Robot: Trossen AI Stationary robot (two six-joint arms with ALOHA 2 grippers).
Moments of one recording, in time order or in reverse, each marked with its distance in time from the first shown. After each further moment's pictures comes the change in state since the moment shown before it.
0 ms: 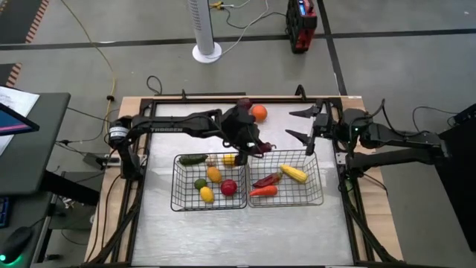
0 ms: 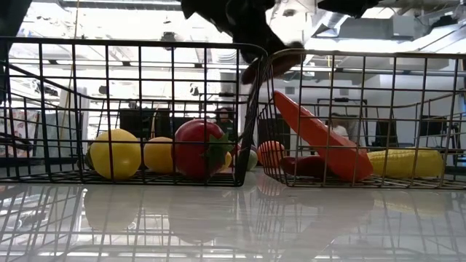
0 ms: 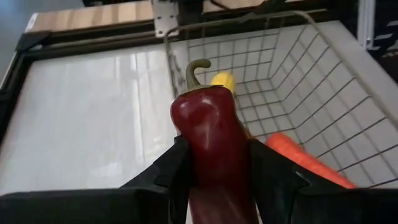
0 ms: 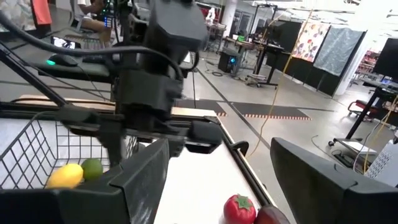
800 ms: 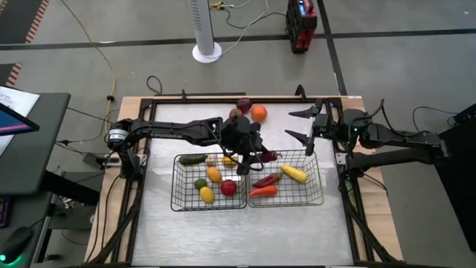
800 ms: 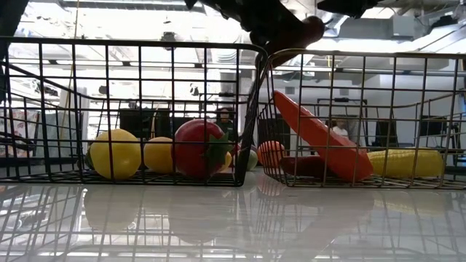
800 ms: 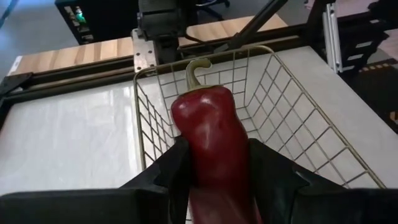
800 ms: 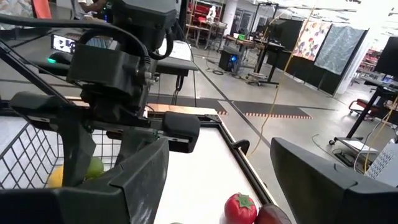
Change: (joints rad) left arm -0.084 0.000 0.000 0.100 -0.016 -0.018; right arm 0.000 0.005 0.000 -0.001 0.001 0.001
